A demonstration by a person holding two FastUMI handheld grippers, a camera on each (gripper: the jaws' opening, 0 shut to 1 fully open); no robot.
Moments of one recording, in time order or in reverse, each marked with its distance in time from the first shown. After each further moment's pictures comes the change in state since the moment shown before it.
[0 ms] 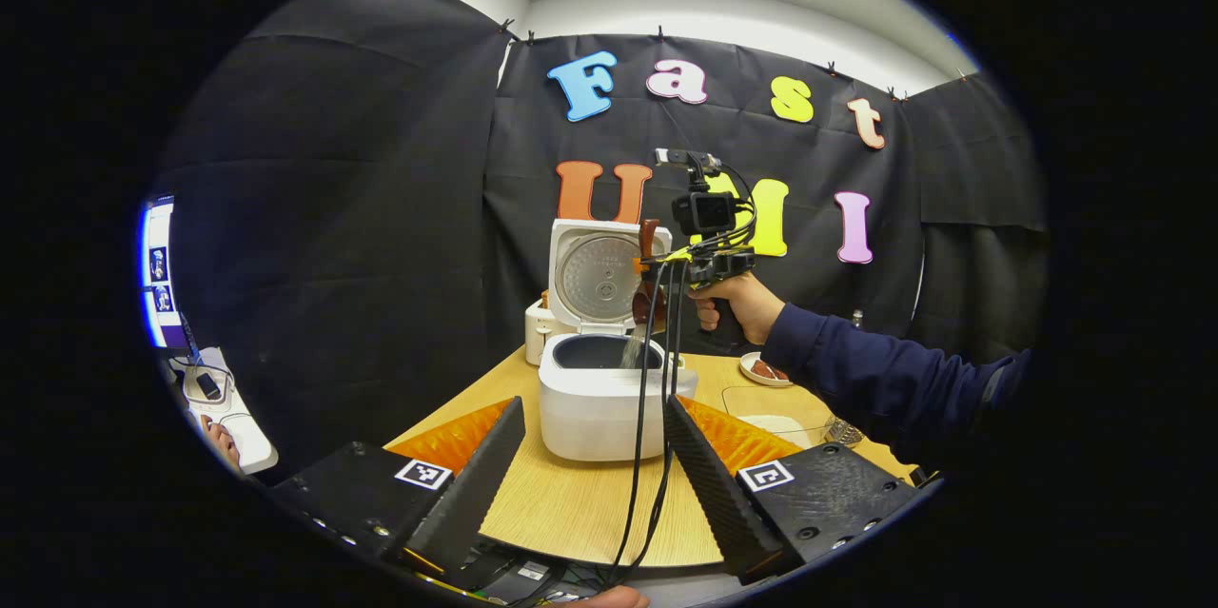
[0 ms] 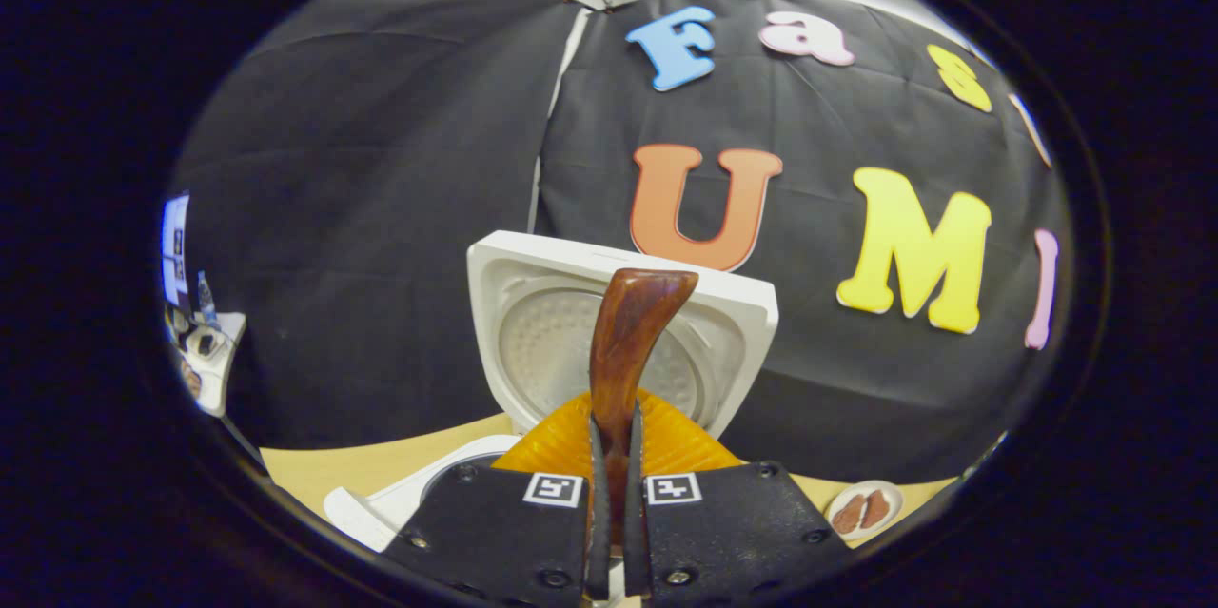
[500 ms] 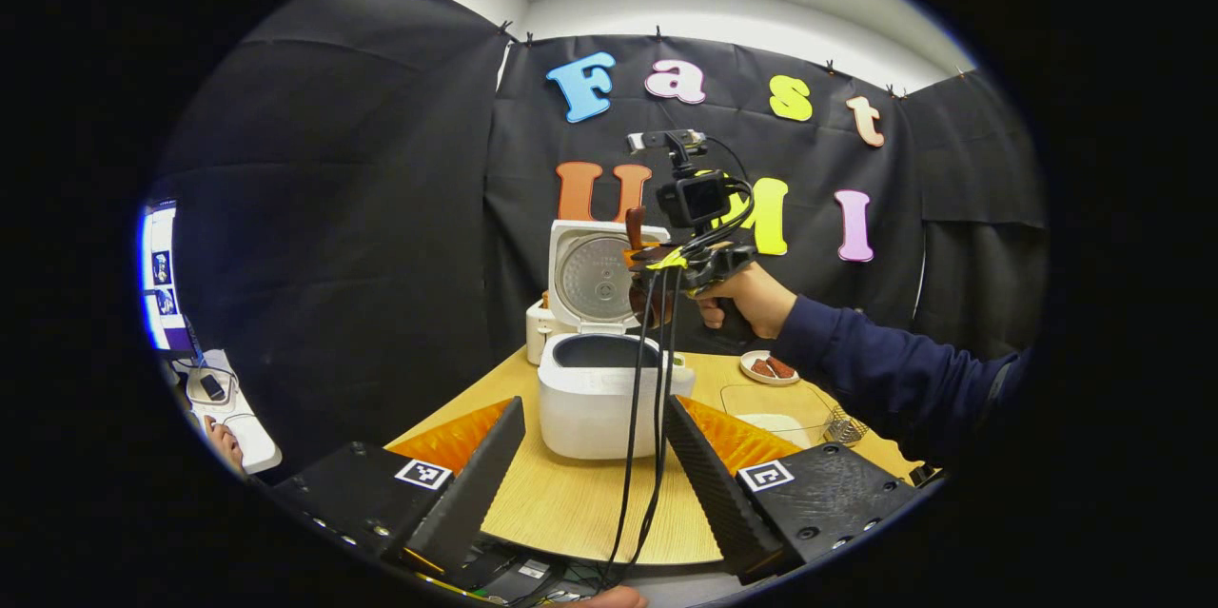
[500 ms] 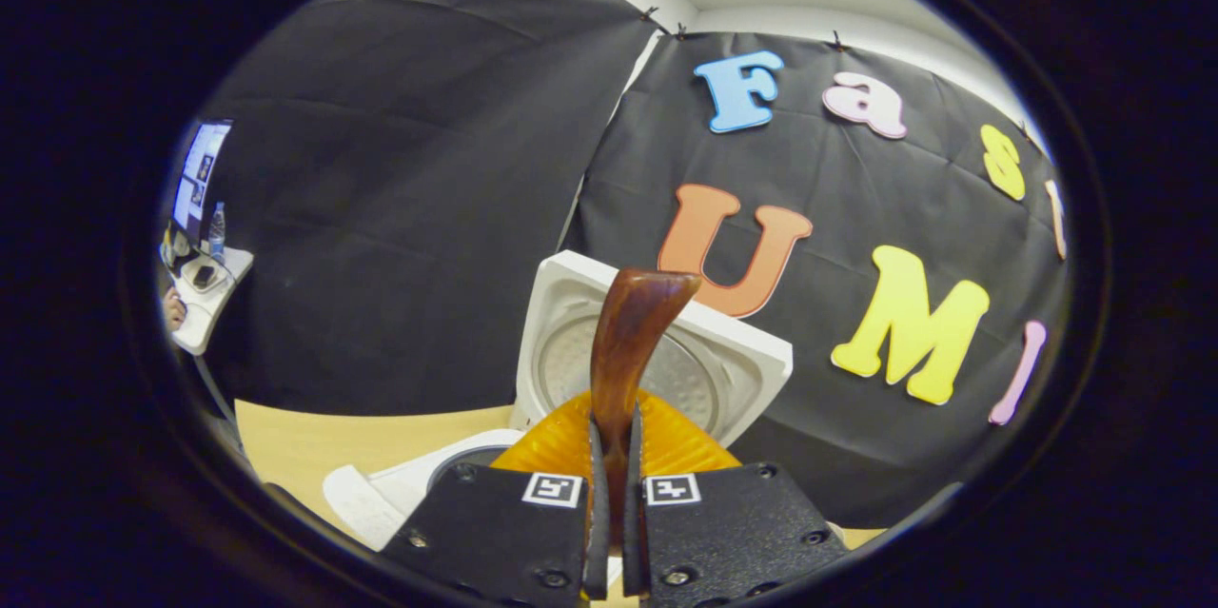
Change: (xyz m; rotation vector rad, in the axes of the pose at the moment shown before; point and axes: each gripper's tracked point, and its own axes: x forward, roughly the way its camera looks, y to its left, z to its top) left arm -0.004 -0.005 0.002 0.006 -0.013 0.014; right arm -0.030 0.011 0.018 -0.101 -0.037 -0.020
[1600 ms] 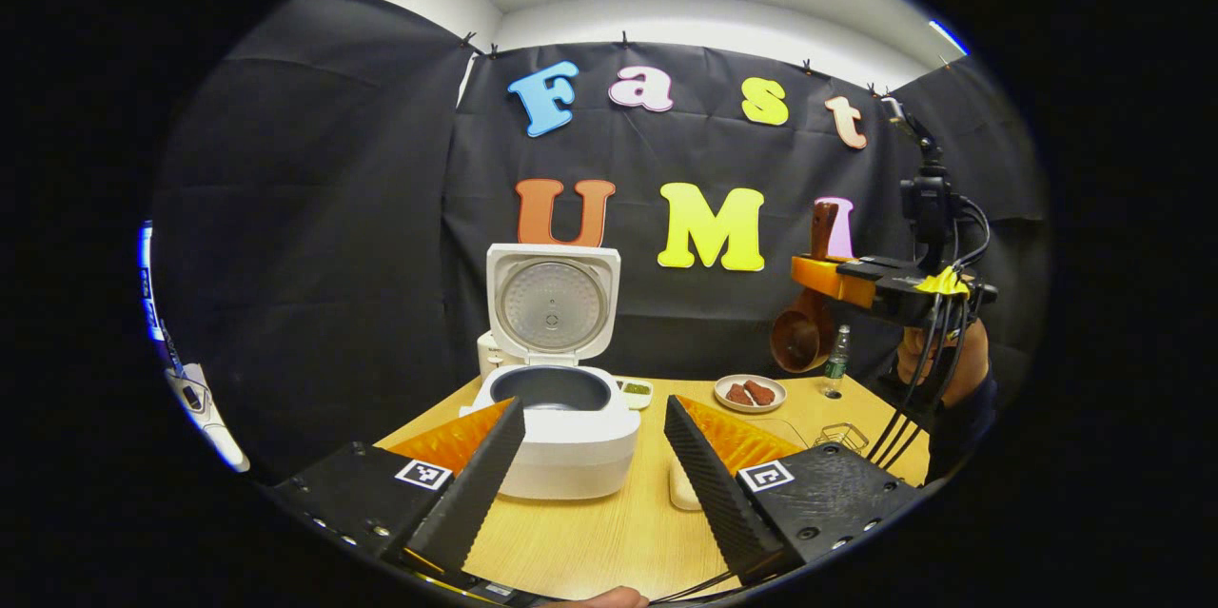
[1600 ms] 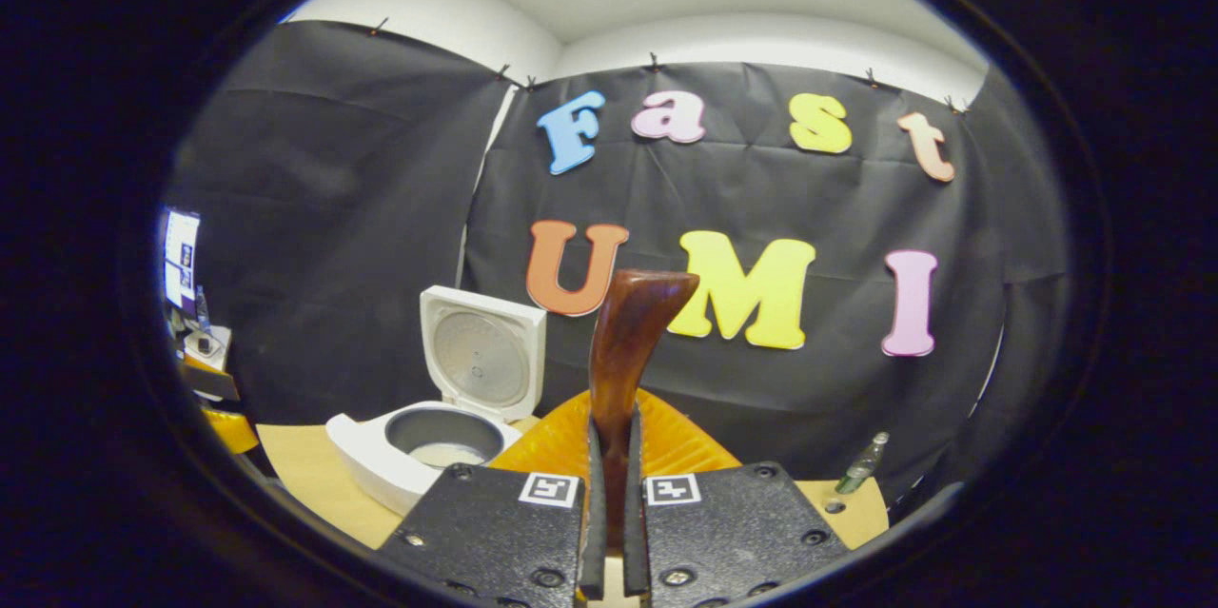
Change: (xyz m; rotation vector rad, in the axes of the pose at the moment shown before) left arm 0.067 -0.087 0.018 0.035 -0.049 -0.064; right arm -0.251 -0.187 -0.057 0.225 -0.094 -0.271
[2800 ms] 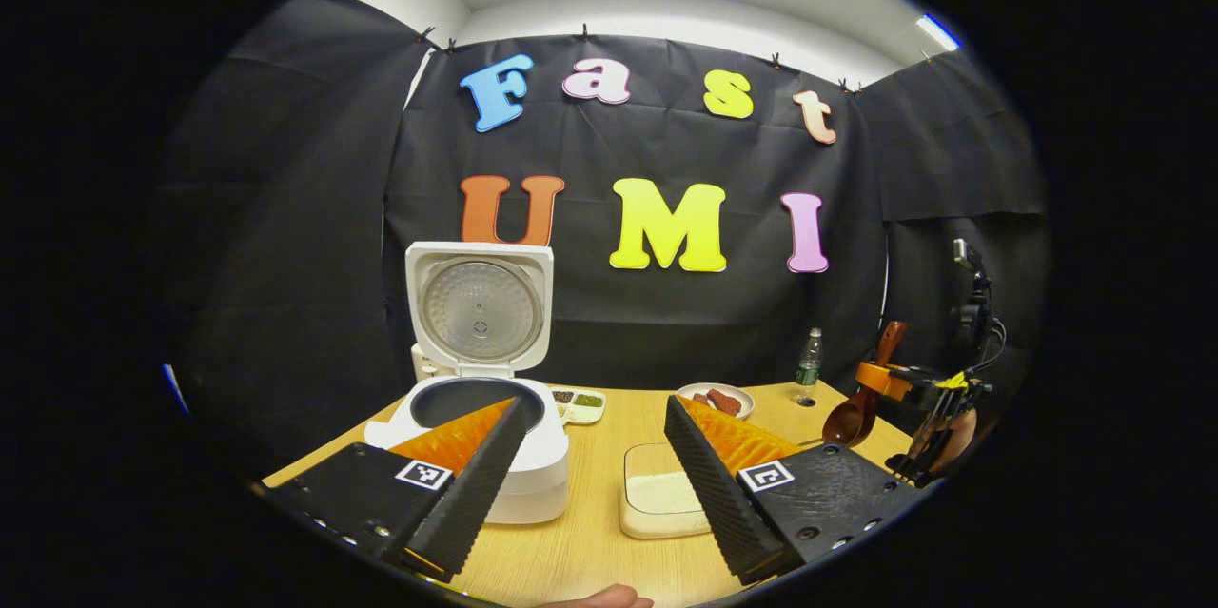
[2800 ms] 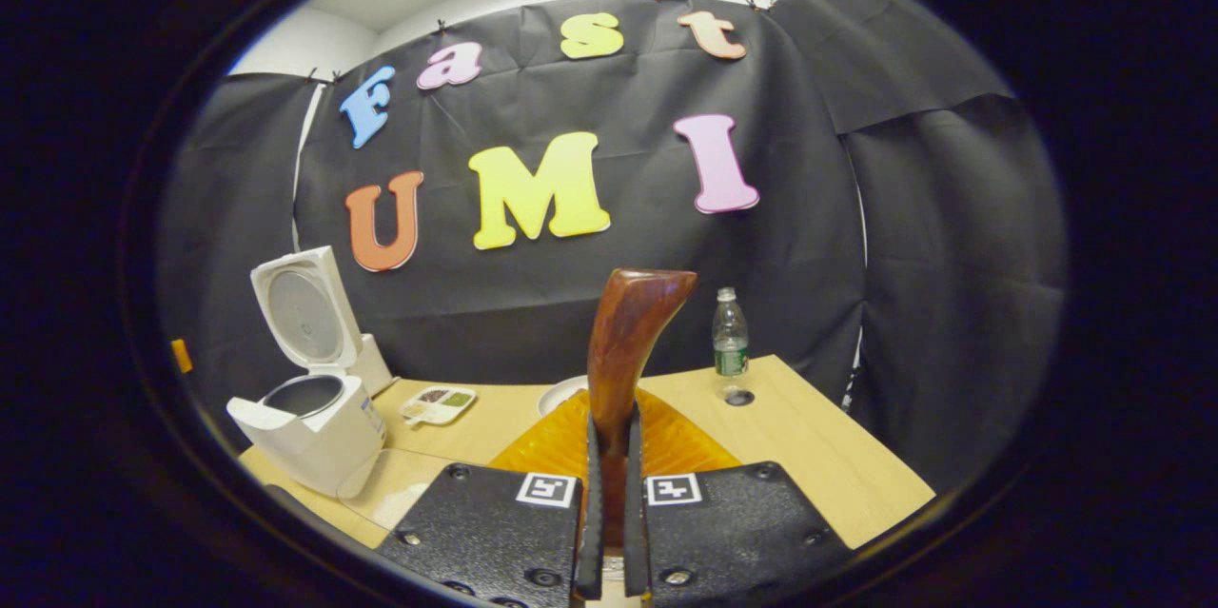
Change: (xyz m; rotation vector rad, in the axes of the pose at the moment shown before) left arm 0.068 -0.064 0.000 -0.002 -0.030 -0.112; right arm -0.062 -0.170 -0.177 0.298 0.189 -0.375
